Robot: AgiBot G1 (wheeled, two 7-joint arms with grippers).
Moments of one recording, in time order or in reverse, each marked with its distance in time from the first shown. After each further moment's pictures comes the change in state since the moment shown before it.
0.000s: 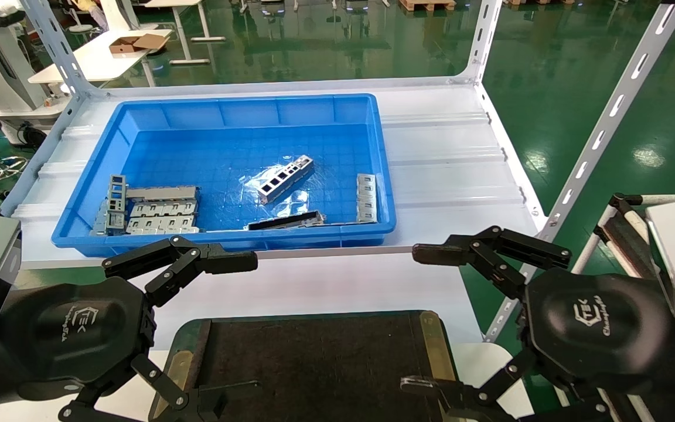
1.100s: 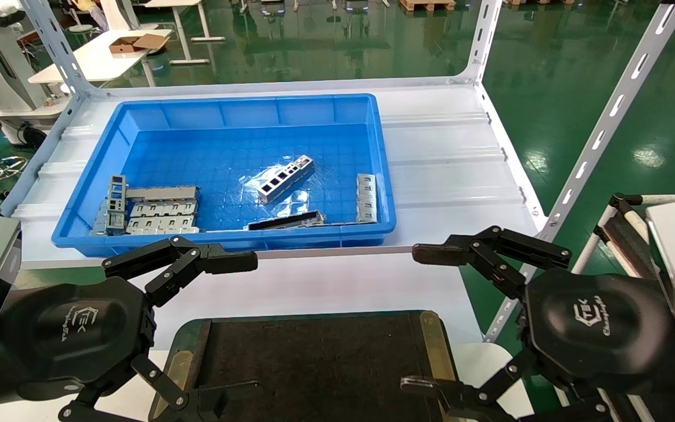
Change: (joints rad) left arm 0.000 0.000 0.000 0.000 0.000 0.000 0.000; right arm 0.000 0.000 0.000 0.000 0.000 0.000 0.000
